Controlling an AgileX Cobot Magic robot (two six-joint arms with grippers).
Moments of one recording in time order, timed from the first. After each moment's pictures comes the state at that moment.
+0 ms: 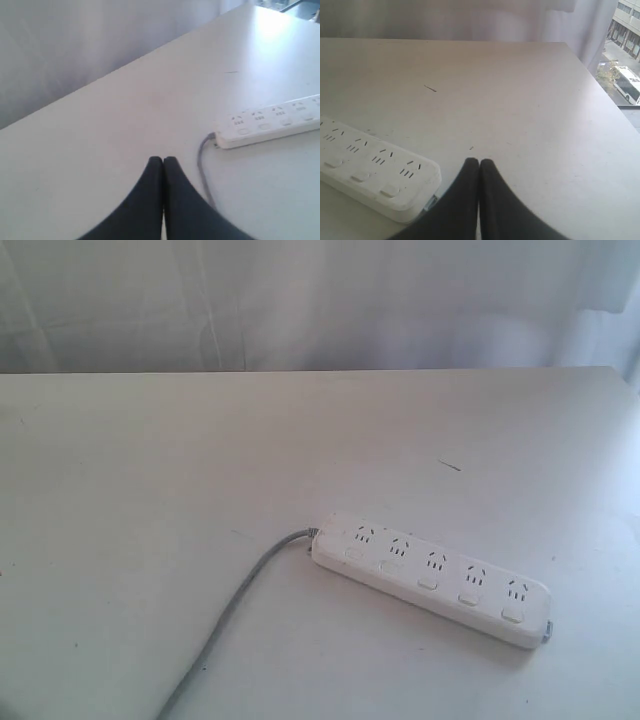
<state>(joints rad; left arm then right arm) -0.01 0.50 -0.68 -0.66 0.74 0.85 0.07 0.01 -0.01 -0.18 0.36 0.20</state>
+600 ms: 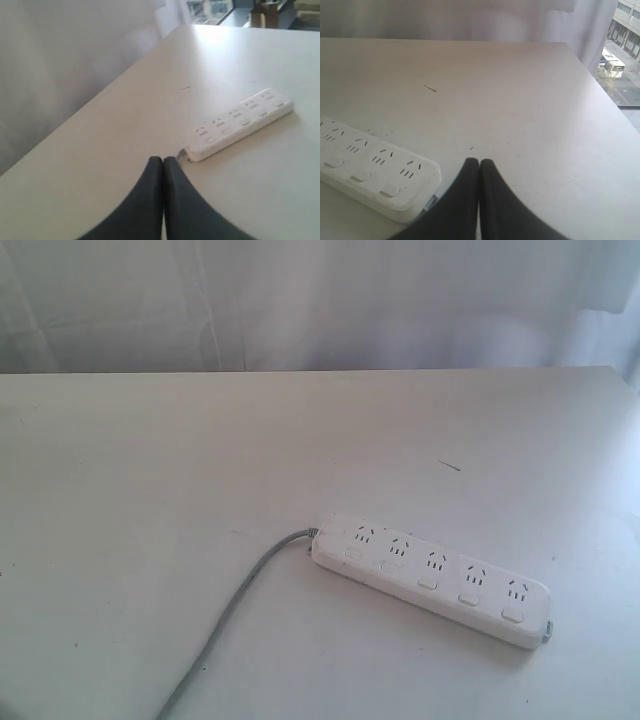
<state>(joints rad) -0.01 0.51 -0.68 -0.88 0.82 1.21 0.07 0.01 -0.01 -0.18 0.36 0.20</state>
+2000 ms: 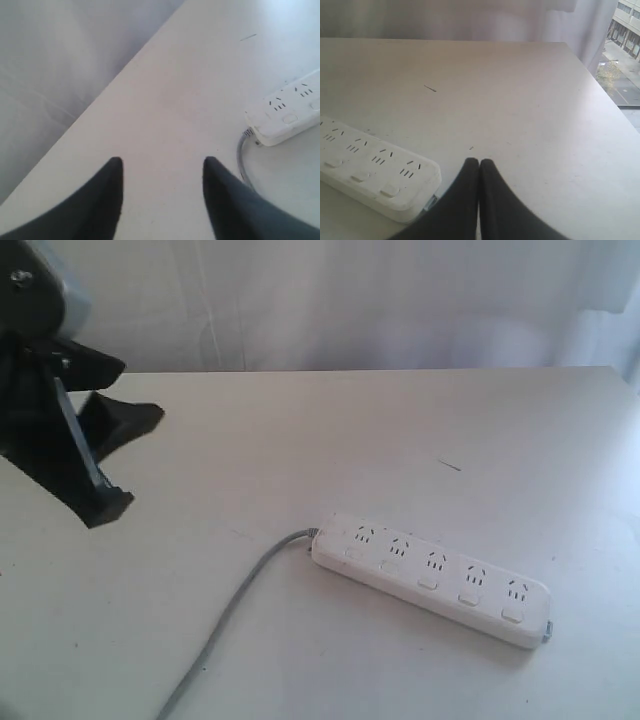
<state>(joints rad) -0.62 0.99 -0.80 0.48 0.38 0.00 0.07 0.01 -0.01 -0.18 0.36 0.20</state>
